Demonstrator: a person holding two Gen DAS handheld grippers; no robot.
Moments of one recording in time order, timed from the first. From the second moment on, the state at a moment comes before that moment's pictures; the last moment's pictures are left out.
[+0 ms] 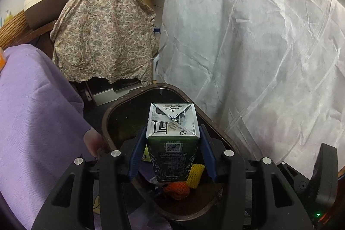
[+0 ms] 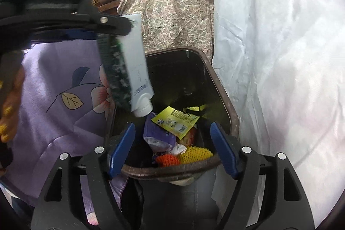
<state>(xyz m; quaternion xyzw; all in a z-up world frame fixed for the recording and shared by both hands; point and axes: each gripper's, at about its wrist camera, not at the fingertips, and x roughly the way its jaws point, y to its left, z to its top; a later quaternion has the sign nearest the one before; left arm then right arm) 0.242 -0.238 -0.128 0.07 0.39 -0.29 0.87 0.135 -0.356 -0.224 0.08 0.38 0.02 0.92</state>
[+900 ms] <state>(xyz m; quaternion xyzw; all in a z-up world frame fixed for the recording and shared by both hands) 0.216 -0.204 -0.091 0.00 0.36 -0.30 0.88 0.125 -0.359 -0.217 0.09 0.37 0.01 0.92</state>
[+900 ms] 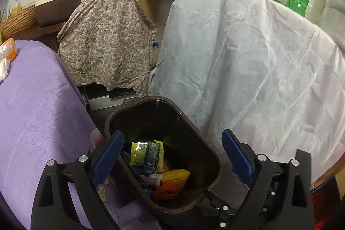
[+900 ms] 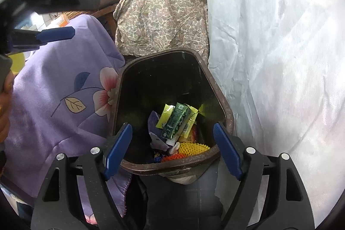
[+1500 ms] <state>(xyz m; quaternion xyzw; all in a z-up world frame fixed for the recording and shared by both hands) 0.162 -0.101 -0.024 -0.03 0.30 -0.30 0.91 0.130 -0.314 -0.162 0.08 0.33 0.09 0.94</state>
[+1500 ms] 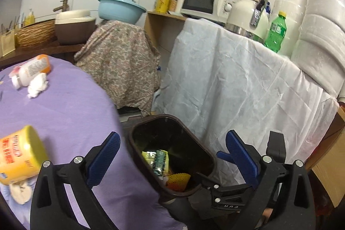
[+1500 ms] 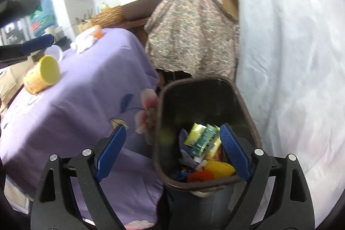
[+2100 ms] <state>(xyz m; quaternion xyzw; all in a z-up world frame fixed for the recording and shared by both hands) 0.130 0.114 -0.029 -0.09 0.28 -0.04 0.95 0.141 -0.163 -0.075 -0.08 0.26 0.33 0.90</state>
